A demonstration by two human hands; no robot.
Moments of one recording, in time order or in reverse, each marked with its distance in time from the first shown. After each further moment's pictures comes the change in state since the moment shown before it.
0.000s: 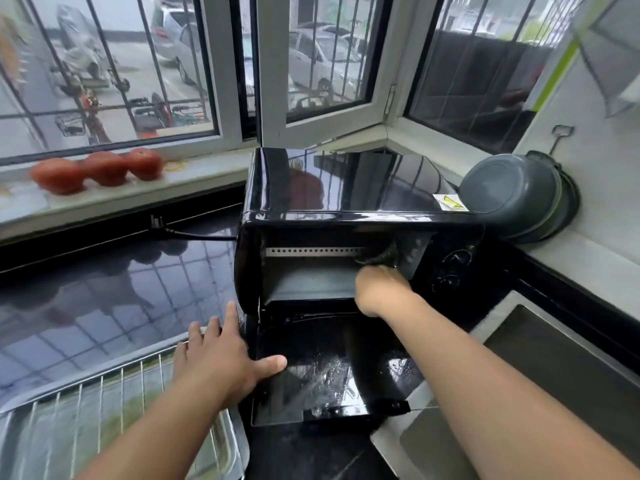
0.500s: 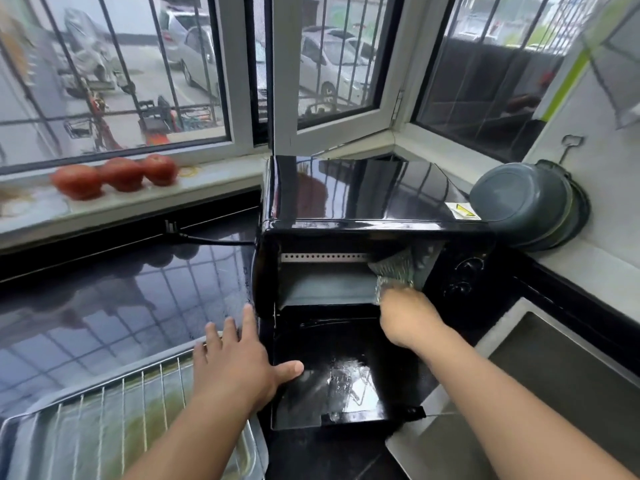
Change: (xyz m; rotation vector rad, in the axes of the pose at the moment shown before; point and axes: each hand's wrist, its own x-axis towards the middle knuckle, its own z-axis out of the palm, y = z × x) left_hand -0.010 0.006 -0.004 0.022 0.013 -0.002; right_hand -0.020 0.015 0.029 0.049 0.087 -0.004
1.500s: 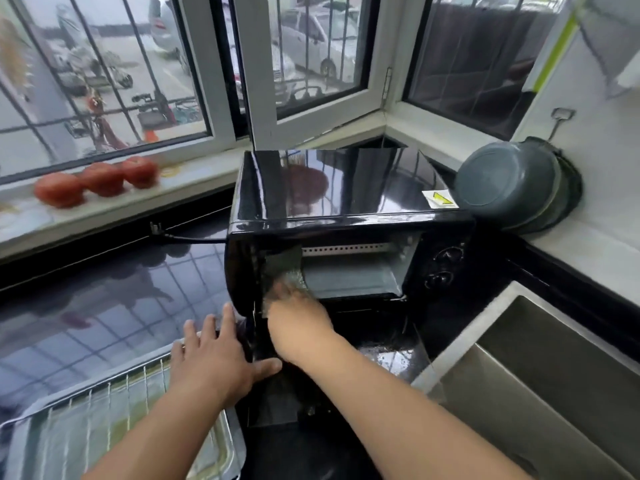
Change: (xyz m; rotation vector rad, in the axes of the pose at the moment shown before) left_hand 0.005 0.004 -0.002 0.083 0.027 -0.049; right_hand -0.008 -0.106 -0.001 0.076 -0.012 -0.334
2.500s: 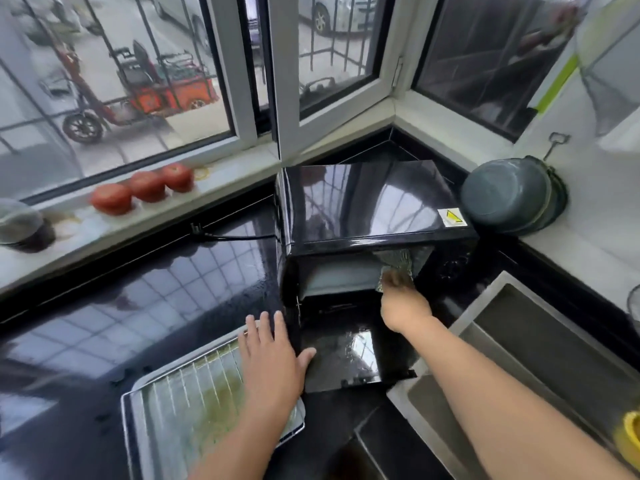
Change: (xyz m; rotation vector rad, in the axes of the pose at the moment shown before) left_hand -0.041 -0.011 -0.016 0.012 0.040 0.147; right_hand -0.025 0.102 -0.014 0.084 -0.164 0.450
